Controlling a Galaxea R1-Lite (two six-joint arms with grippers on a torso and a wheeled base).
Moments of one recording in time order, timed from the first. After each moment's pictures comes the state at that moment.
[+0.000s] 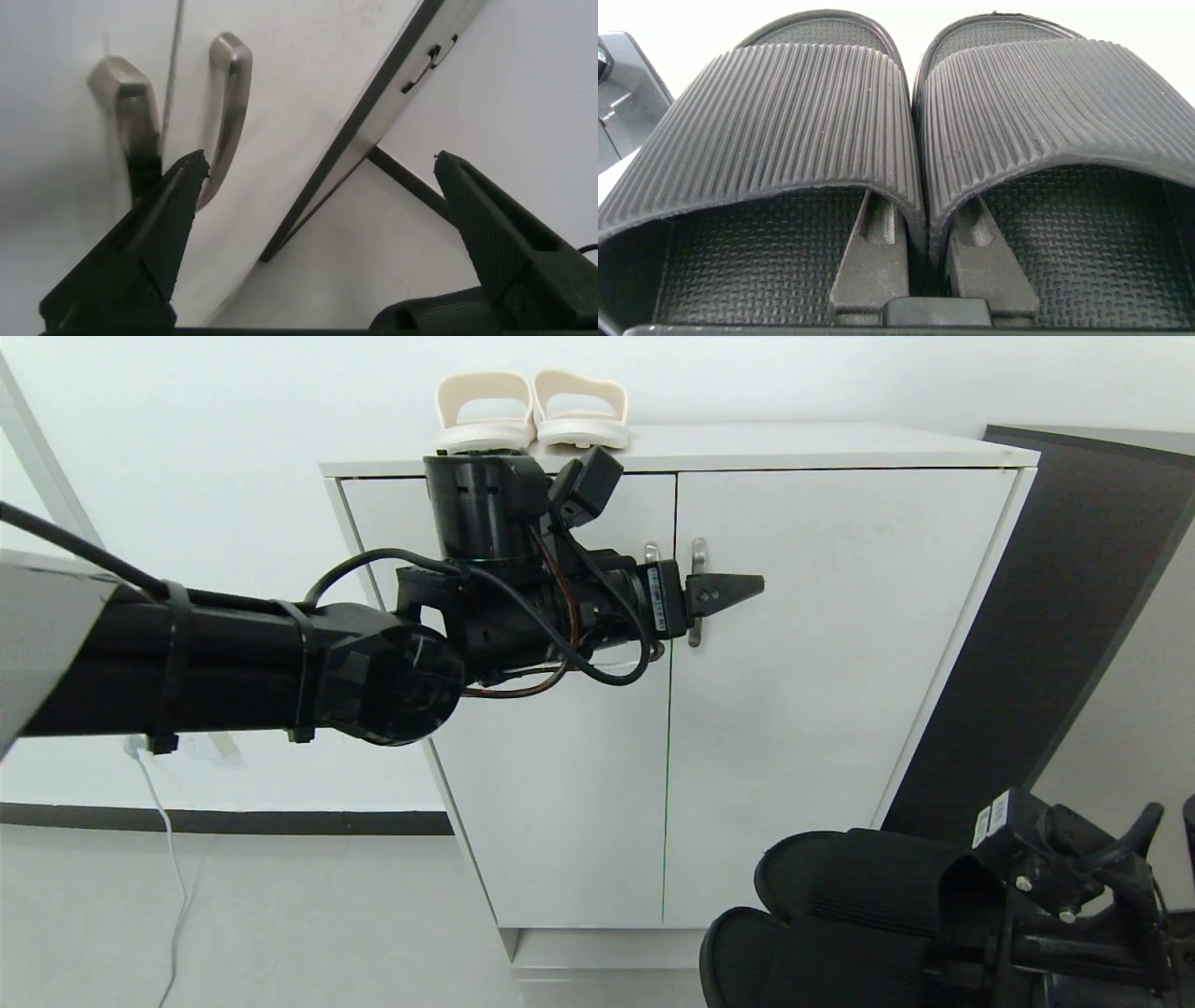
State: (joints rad) left arm -0.61 1.92 -1.46 -0.47 -0.39 -0.27; right arm 0.77 1.25 -0.48 -0.30 0.13 -0.01
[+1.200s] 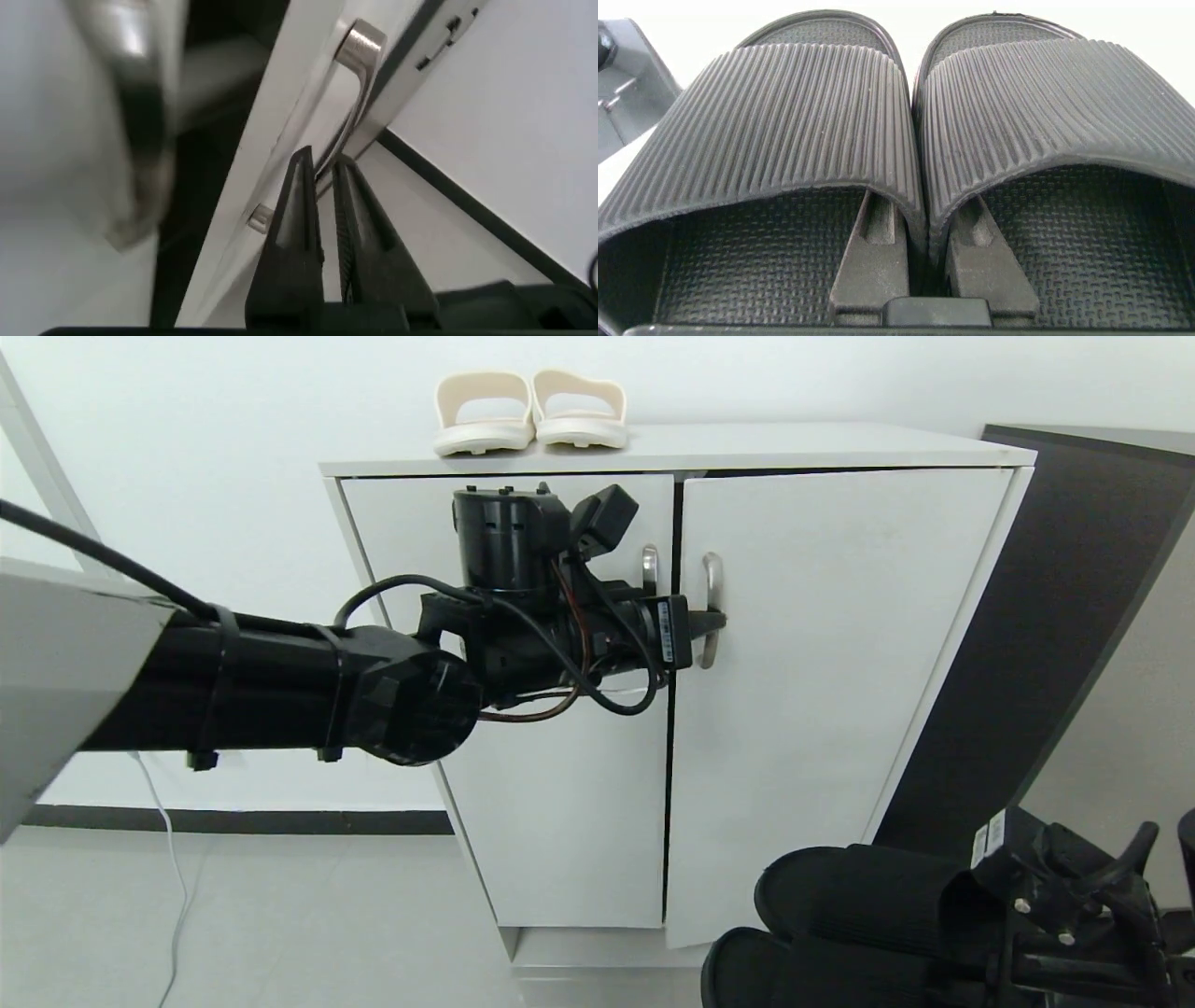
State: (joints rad) left arm -0.60 1.93 -1.41 -0.48 -0.38 -0.27; right arm 0.78 1.25 -0.45 -0.30 0.13 -0.01
